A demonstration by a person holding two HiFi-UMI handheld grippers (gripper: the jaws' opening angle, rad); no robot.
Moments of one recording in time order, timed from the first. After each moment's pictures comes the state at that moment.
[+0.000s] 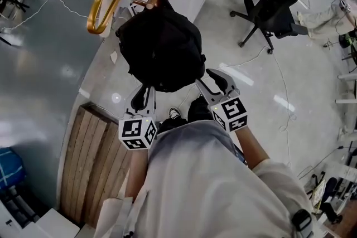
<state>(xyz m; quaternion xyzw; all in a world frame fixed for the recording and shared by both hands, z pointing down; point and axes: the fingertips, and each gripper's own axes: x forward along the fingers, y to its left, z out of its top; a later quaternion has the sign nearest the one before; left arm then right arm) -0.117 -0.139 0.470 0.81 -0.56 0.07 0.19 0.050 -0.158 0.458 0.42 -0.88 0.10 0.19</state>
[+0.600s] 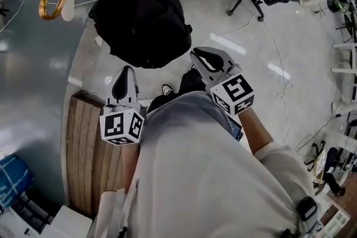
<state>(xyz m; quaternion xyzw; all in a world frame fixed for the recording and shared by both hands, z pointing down) -0.114 -0.129 0.431 0.81 -0.56 0.04 0.16 0.063 -0.137 0.434 0.40 -0.89 0.12 0.18</state>
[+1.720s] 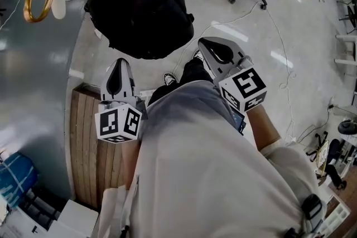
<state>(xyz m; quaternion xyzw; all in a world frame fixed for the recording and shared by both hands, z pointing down) -0.127 -0.136 0.423 0.80 -0.58 0.03 0.17 0.073 -0.139 0.421 0.42 -0.88 0.12 0.18</state>
